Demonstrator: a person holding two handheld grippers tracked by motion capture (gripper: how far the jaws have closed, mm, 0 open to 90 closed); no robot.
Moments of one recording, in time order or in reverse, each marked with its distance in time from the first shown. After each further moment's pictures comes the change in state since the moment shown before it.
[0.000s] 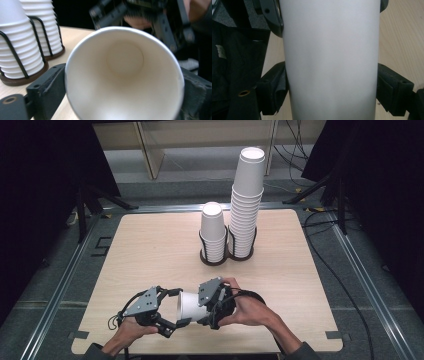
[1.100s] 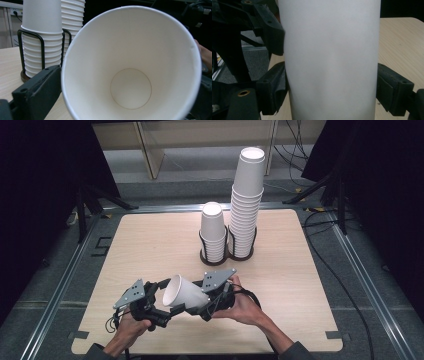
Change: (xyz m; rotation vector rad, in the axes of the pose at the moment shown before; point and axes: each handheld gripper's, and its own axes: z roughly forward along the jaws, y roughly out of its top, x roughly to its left) left arm 0.011 0.001 -0.010 -0.143 0.109 -0.190; right arm -0.013 -0.007 0.010 -0.356 -0.025 0.167
